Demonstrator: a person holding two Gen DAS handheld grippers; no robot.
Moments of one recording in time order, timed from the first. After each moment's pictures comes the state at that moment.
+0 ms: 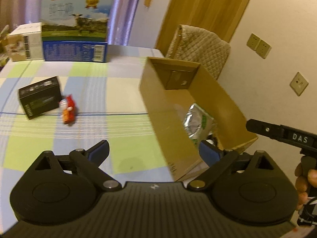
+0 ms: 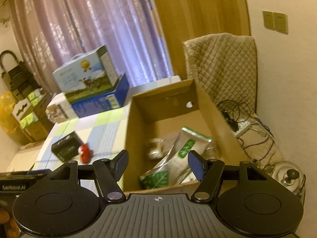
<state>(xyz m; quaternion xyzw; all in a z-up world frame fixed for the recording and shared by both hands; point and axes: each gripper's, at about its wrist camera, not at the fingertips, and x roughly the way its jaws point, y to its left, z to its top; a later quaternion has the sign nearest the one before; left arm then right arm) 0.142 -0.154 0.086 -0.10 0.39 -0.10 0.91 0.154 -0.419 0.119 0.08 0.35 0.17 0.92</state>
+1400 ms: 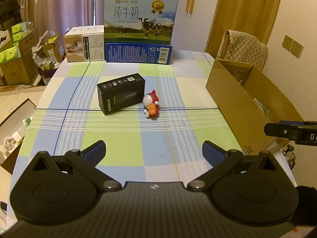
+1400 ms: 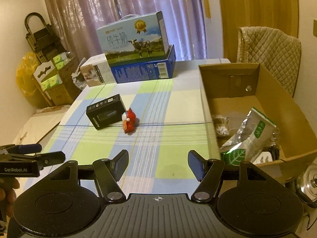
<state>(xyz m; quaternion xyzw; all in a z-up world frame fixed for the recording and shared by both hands) 0.098 -0.012 0.070 -0.05 0.38 -0.02 0.92 0.128 -0.274 0.083 0.02 0.38 0.25 0.89</state>
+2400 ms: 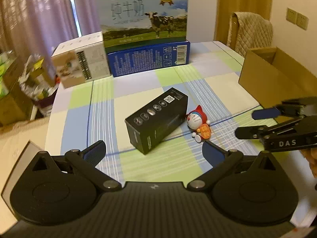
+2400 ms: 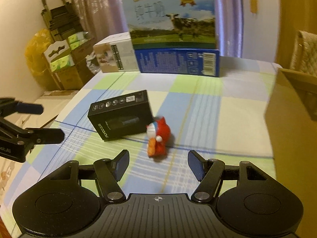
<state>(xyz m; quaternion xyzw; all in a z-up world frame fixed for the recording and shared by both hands) 0.228 0.080 0.033 0.07 0.39 -0.06 0.92 0.240 -0.131 -0.007 -0.04 0.38 0.32 0.87</state>
